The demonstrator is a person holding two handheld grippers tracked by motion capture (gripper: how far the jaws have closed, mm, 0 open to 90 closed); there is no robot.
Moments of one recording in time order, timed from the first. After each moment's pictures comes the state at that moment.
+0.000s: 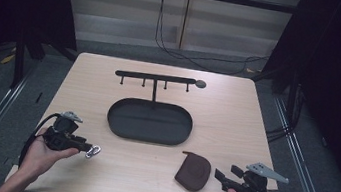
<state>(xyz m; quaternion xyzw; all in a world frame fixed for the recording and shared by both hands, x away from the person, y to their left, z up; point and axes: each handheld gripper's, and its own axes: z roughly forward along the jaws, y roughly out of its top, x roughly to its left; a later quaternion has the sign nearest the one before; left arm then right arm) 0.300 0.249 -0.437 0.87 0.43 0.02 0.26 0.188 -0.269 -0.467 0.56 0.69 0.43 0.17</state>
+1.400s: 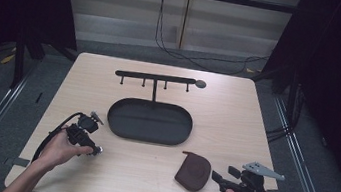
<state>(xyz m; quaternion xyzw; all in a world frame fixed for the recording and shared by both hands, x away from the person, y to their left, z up) 0.331 0.210 -0.462 0.90 0.43 -0.02 0.12 0.192 -0.266 -0.470 0.55 0.70 0.42 0.15</state>
